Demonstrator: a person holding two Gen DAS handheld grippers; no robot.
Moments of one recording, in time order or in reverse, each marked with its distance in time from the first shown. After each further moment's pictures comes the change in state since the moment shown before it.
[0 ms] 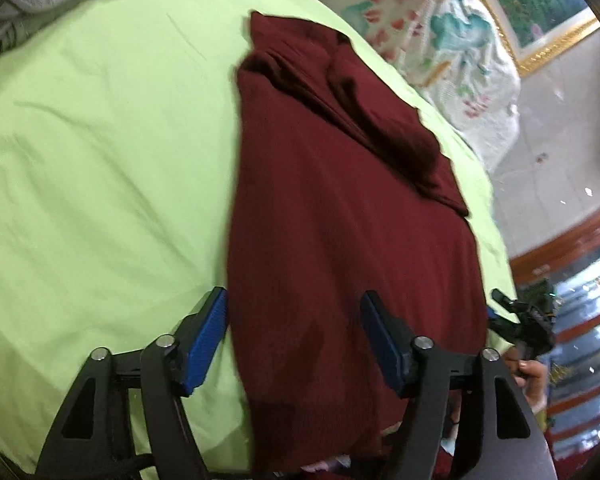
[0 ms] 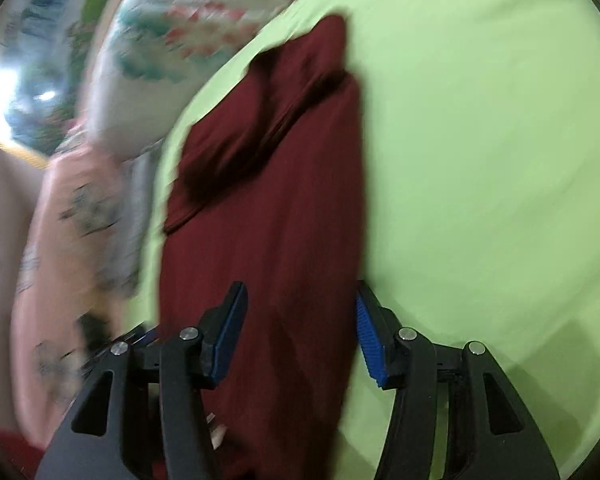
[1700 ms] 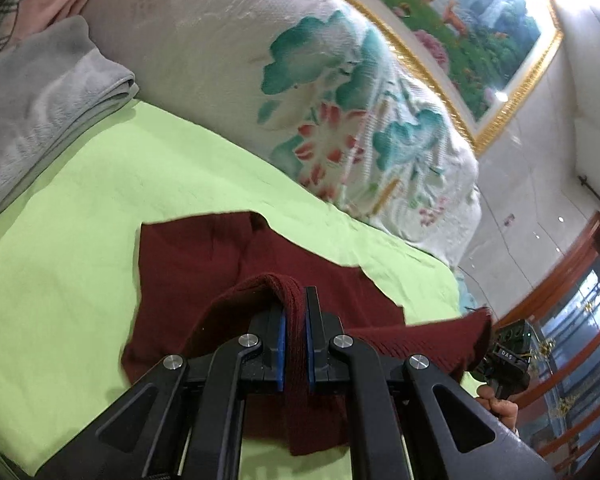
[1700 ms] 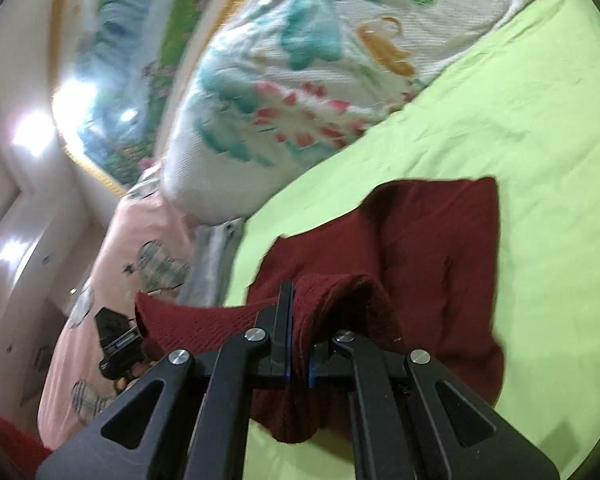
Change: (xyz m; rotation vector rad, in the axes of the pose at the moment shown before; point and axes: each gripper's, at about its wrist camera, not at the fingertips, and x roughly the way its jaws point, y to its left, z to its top) left arm -0.001 -0.102 0.205 0.085 -0.369 -0.062; right arm 0.019 0.054 0.181 -0.166 -0.225 0.193
